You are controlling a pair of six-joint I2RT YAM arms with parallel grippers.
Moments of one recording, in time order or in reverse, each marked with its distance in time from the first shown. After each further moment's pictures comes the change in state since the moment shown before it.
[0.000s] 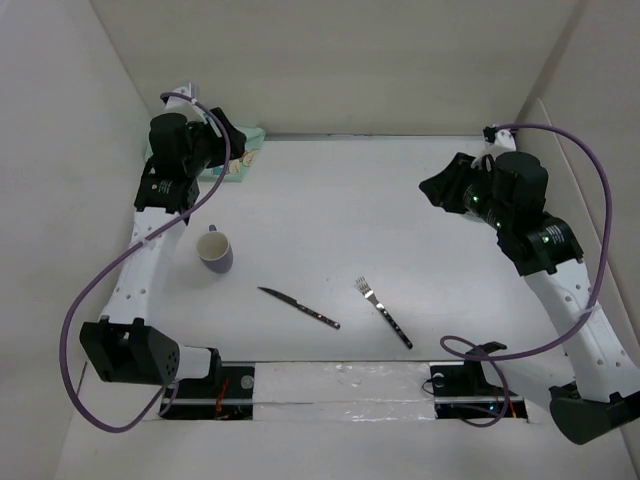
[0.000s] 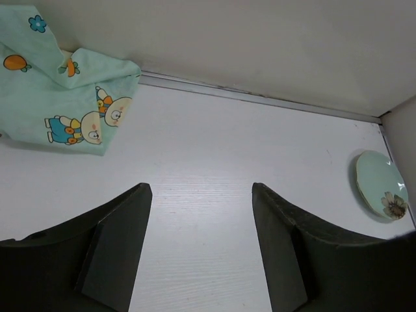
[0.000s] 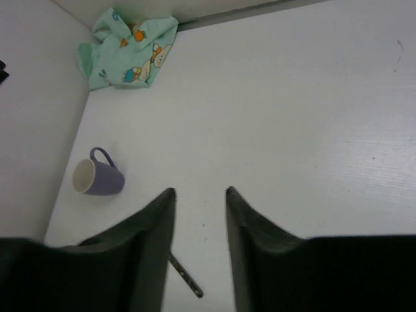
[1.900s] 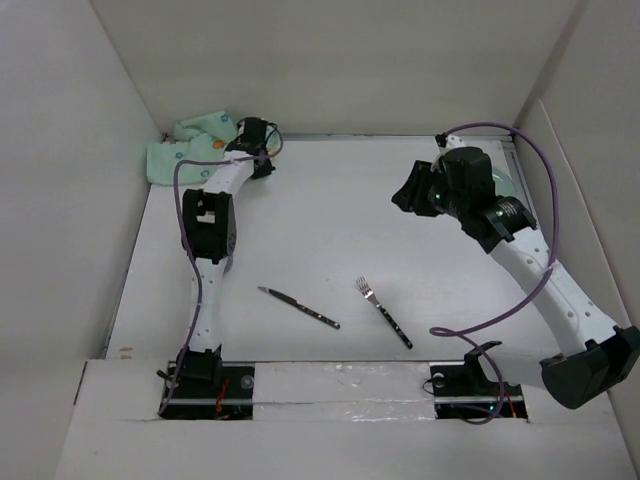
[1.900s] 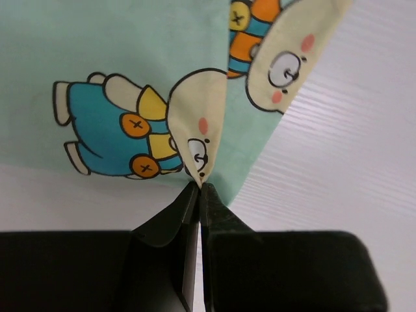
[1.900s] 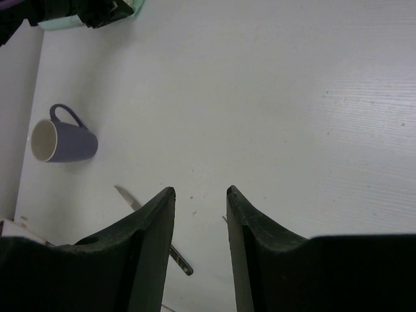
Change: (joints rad) left arm -0.048 1.123 0.723 -0.255 -0.296 -0.069; right arm 0.086 0.191 -0.027 0.000 0.003 -0.005
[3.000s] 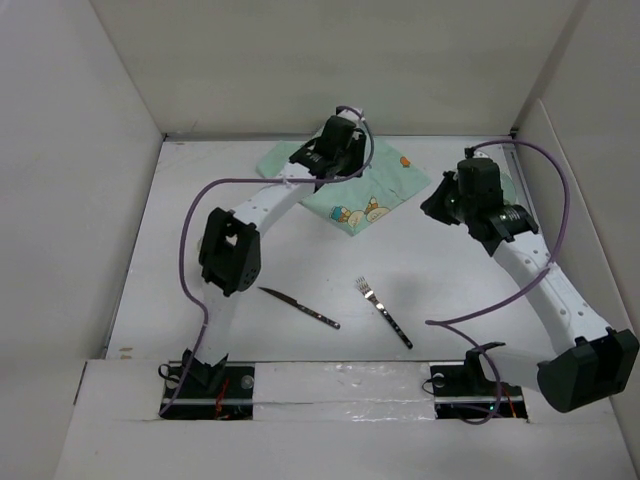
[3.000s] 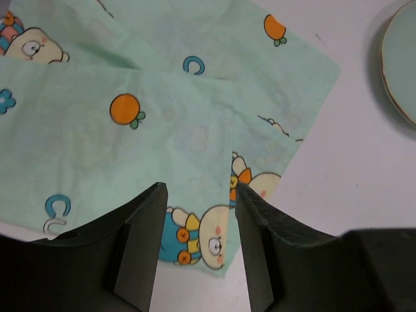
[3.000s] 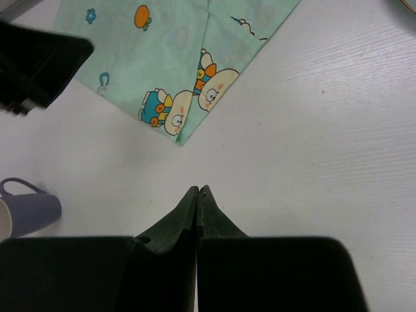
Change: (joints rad) left arm -0.479 -0.379 -0.227 0.145 0.074 0.149; right arm -0.143 -0.006 -0.130 0.020 0.148 0.123
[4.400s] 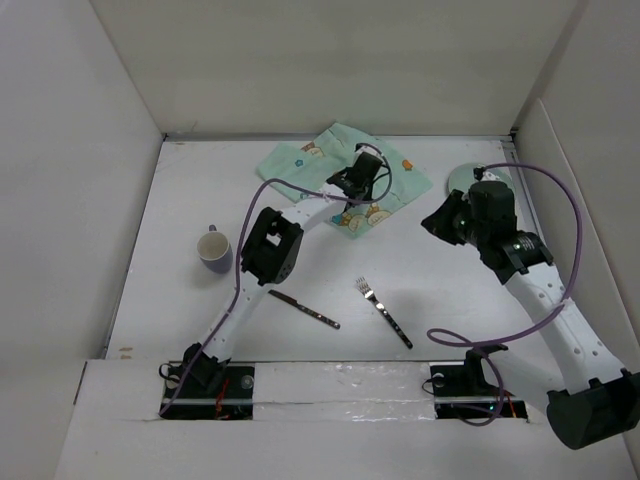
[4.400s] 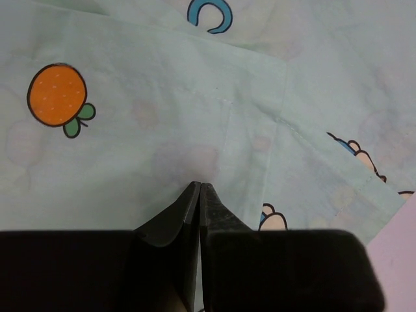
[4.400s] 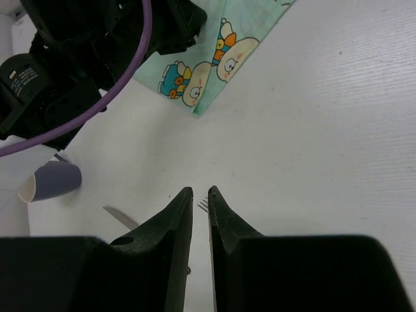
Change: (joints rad) left arm -0.078 0.532 0.388 0.016 -0.196 -0.074; right arm -0.008 -0.208 -0.145 -0.021 -0.114 0.042
